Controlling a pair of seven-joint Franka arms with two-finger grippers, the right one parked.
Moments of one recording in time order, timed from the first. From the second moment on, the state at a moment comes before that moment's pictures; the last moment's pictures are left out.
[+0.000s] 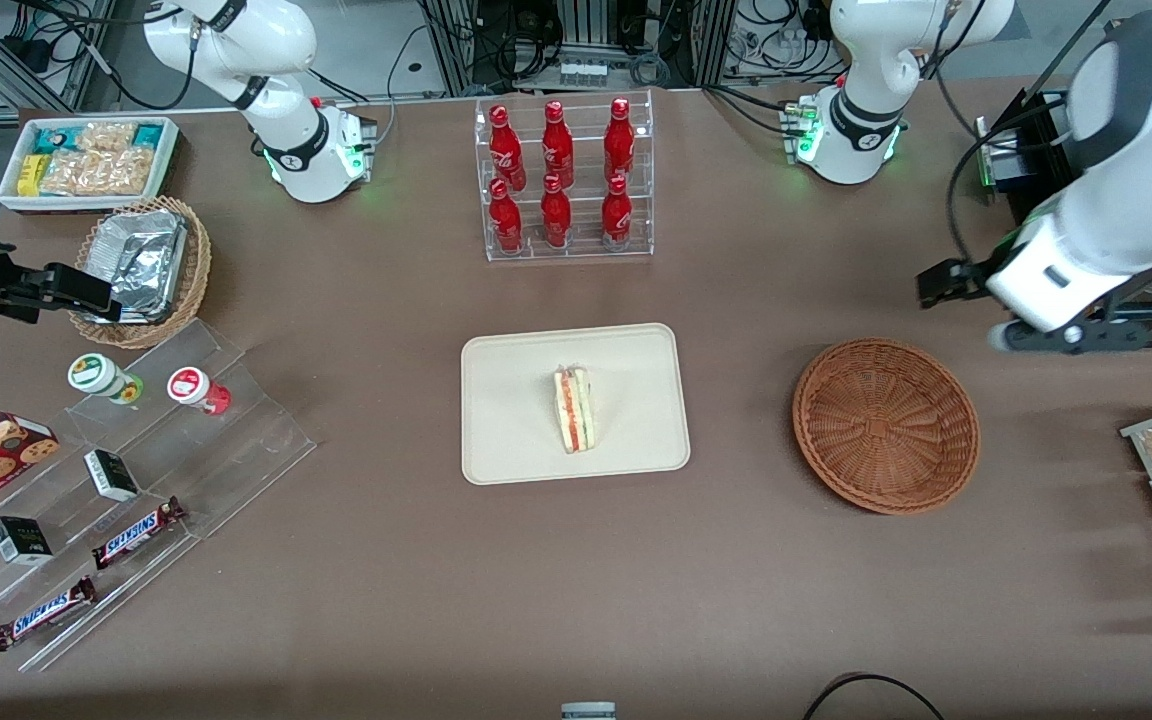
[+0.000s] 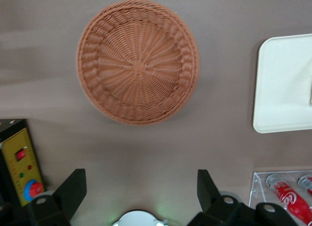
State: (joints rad) arm -0.03 0.02 -0.08 -1.68 -0.01 1.51 -0.08
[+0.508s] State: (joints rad) arm 0.02 -0.03 -0.06 -1.62 -0.01 1.45 -0.07
